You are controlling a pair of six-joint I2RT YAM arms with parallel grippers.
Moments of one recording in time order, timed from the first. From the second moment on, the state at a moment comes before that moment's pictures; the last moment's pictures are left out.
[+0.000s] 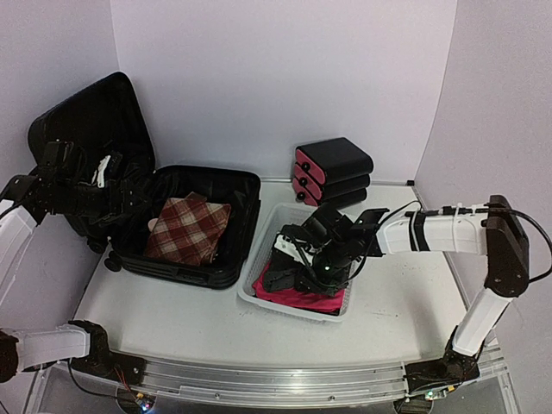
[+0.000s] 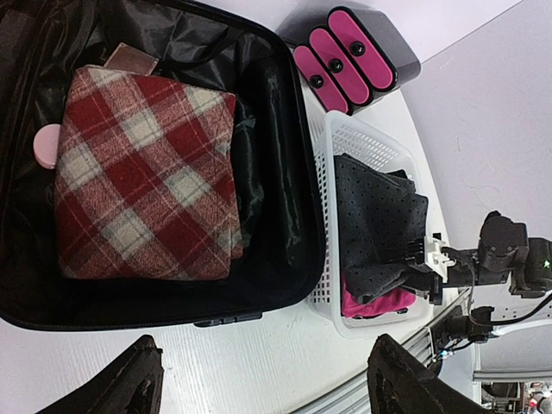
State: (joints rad) left arm -0.16 0.96 1.18 -0.93 0.50 -0.32; right arm 0.93 1.72 1.16 -0.52 -0.12 -0.18
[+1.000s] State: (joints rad) left arm -0.32 0.99 1.08 -0.86 0.48 -0.39; right arm 0.89 1.53 0.90 -0.20 -0.41 0.50
